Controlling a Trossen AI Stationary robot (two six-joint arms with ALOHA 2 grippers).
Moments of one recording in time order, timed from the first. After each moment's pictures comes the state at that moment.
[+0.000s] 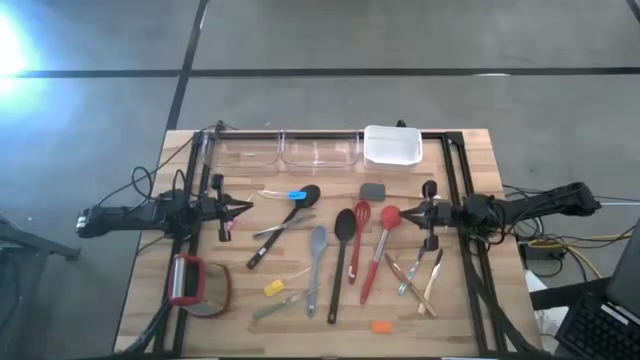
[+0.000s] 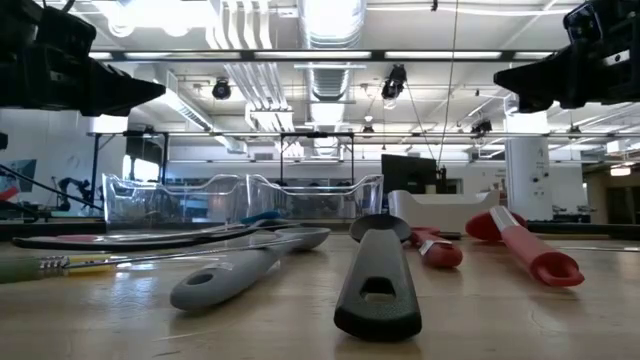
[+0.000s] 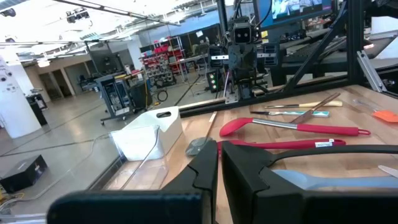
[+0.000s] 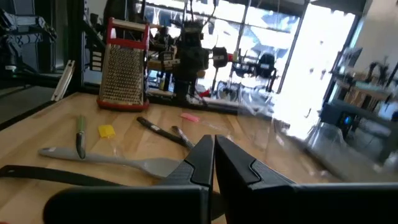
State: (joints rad) left arm 0.02 0.05 0.01 0.03 -0.12 0.25; right arm 0.14 0.33 0.01 0.37 0.18 -0.16
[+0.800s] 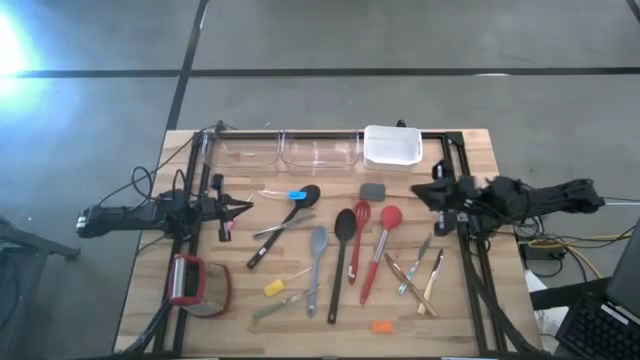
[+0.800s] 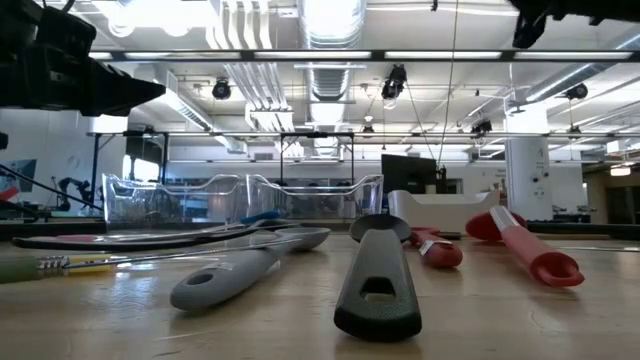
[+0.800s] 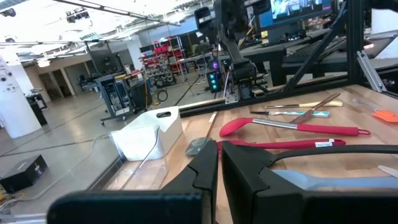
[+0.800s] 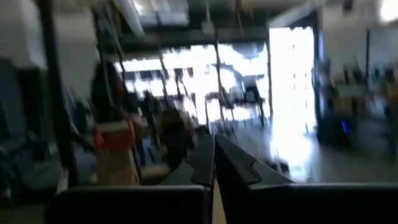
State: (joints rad) left arm 0.02 0.05 0.01 0.03 -0.12 0.25; right arm 0.14 0.45 0.36 0.30 0.29 0.07
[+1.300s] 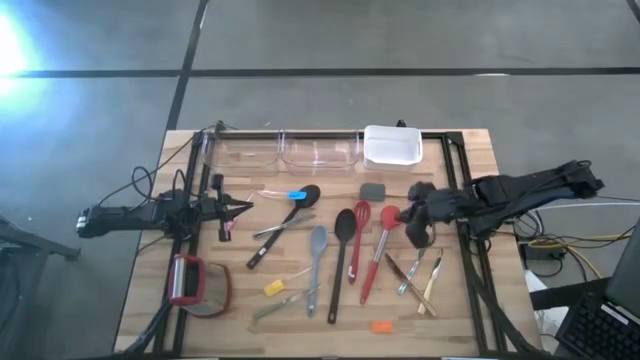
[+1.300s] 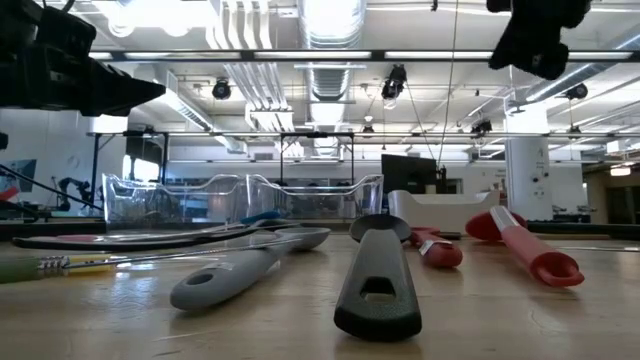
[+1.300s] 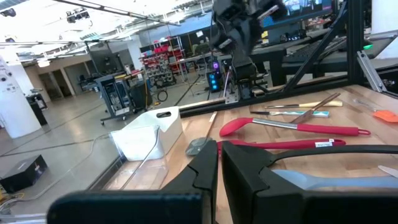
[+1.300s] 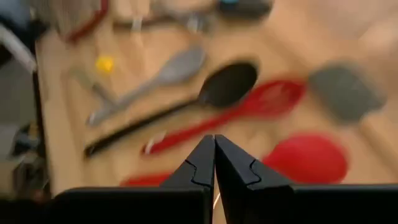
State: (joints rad) left arm 0.02 0.05 0.01 0.03 -0.12 0.25; right arm 0.24 0.96 0.90 -0.77 0.19 0.80
